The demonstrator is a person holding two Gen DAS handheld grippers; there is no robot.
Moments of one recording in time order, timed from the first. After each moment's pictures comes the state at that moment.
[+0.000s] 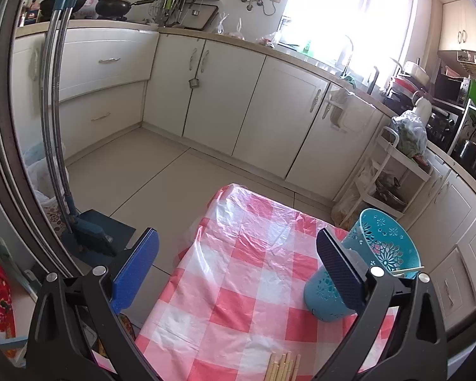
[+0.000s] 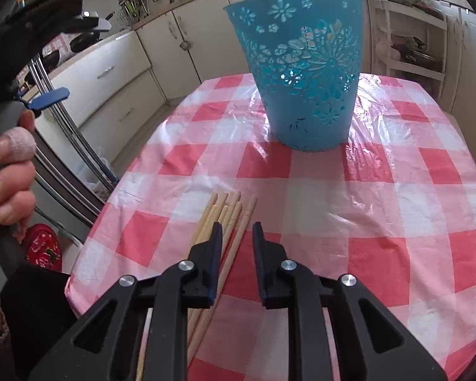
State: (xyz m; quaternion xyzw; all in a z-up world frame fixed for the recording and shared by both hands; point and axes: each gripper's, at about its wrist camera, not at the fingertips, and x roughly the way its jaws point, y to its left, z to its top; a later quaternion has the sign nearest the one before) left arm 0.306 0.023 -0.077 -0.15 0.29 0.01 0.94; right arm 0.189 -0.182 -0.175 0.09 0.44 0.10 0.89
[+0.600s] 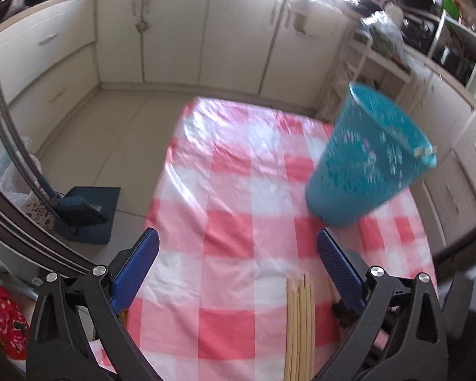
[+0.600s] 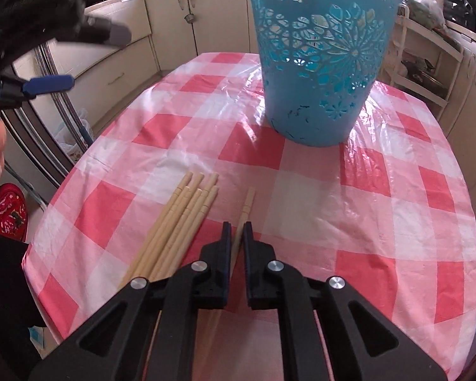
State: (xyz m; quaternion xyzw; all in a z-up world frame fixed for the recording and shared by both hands) left arm 0.311 -0.015 -0.144 -0.03 0.46 -0.11 0.88; right arm 0.185 -0.194 -0.192 0.00 0.46 0.09 0.88
